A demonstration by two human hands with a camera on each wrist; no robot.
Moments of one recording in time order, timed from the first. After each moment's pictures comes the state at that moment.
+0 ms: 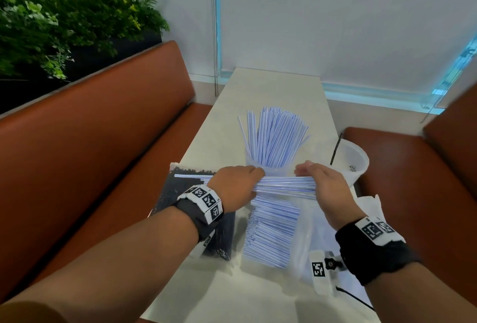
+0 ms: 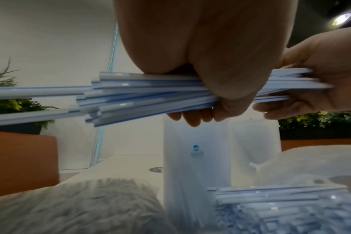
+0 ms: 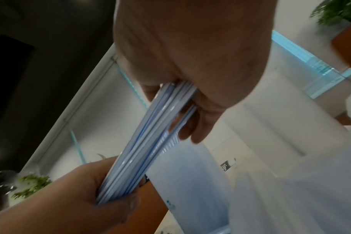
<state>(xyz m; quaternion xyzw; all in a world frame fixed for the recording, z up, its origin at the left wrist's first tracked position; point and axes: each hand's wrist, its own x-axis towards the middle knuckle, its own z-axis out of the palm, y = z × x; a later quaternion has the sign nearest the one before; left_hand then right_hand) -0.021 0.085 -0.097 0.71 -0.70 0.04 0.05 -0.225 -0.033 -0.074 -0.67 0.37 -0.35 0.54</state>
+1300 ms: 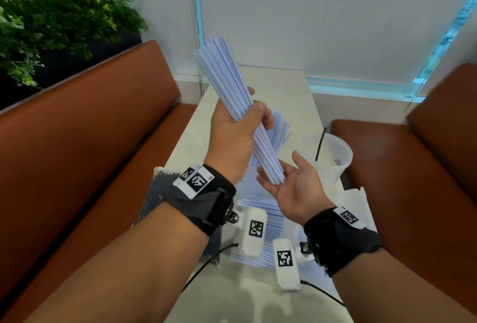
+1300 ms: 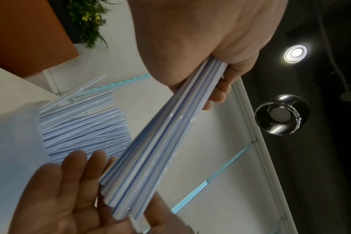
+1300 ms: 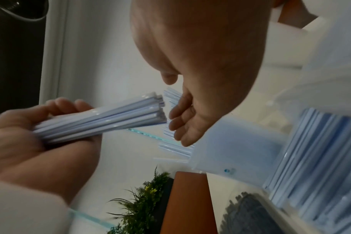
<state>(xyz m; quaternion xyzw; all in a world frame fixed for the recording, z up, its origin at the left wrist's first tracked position) -0.078 0.045 0.011 0.40 -0.35 -0.23 0.82 -0.195 -0.020 -0.065 -0.29 0.31 -0.29 0.86</state>
